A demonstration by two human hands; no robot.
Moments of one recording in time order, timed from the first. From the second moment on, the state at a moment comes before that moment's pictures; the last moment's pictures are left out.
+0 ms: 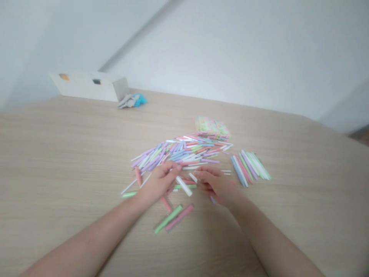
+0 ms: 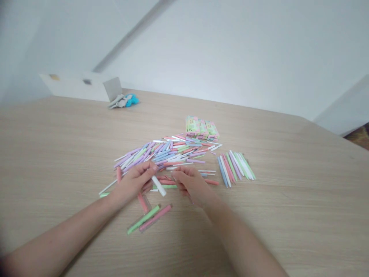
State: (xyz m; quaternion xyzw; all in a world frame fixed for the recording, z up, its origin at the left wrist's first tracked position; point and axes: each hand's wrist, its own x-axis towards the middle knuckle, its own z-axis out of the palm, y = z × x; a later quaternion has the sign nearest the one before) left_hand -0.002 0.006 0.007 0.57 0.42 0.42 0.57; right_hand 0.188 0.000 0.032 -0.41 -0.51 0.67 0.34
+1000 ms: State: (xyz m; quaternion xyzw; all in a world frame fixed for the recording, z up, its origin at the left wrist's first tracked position) left_hand -0.001 -0.004 0.019 0.51 0.28 0.41 0.70; right_hand 0.187 -0.017 0.026 -0.44 -0.59 0.51 0.46
